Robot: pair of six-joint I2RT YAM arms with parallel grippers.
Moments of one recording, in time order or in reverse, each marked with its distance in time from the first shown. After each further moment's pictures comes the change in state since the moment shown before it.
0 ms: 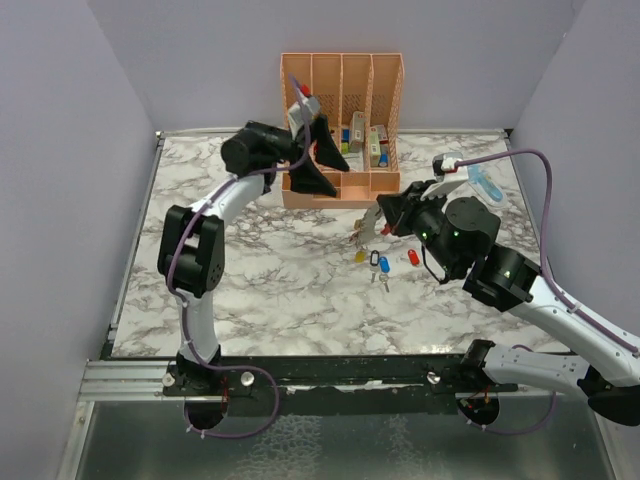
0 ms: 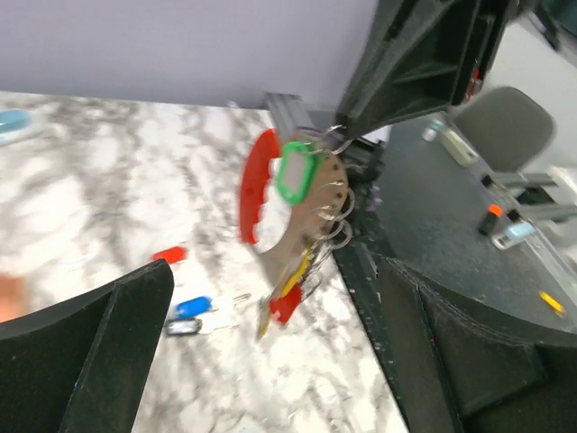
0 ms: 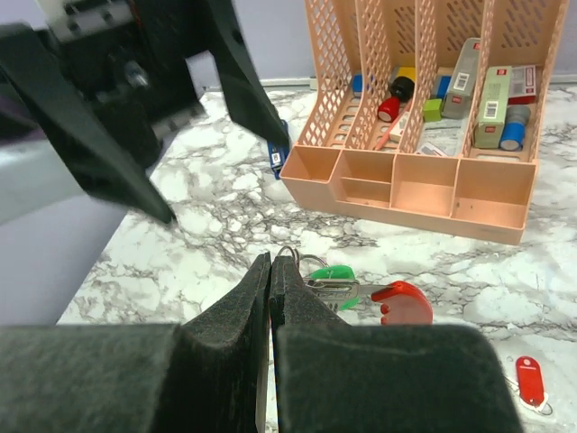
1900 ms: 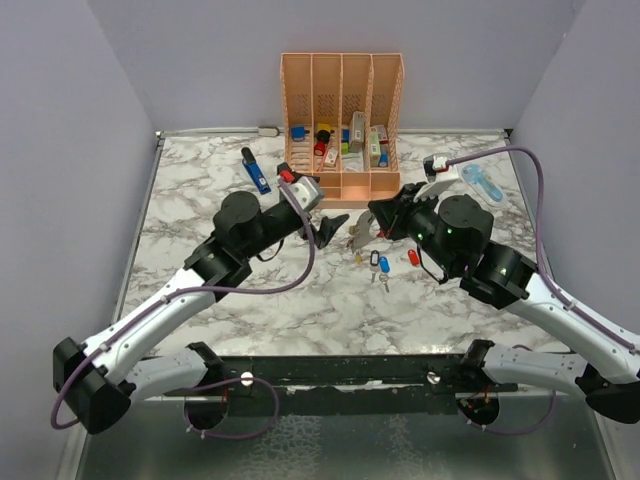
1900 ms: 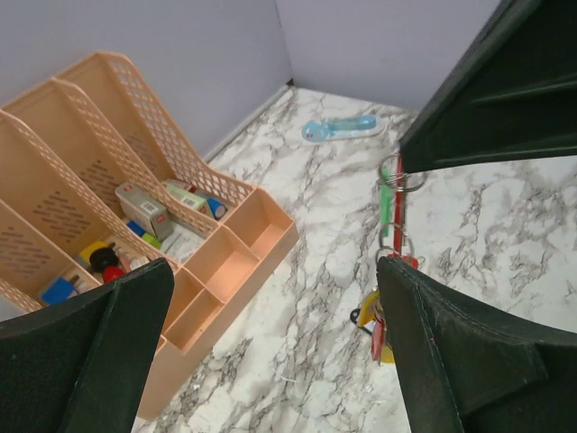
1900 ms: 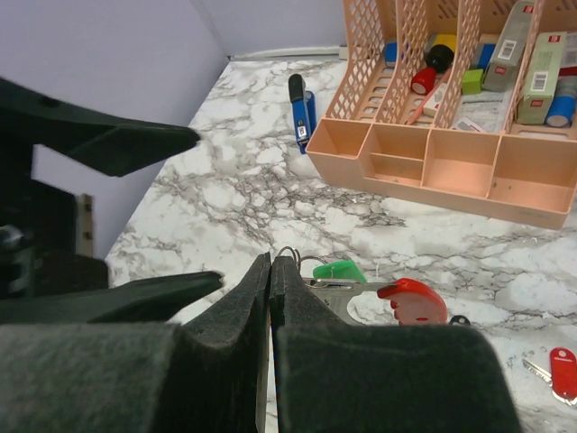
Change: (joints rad) left arm -0.340 -0.945 -0.609 -1.406 -1.347 1.606; right arm 0.000 0.031 0.024 -0.040 -0.073 0.042
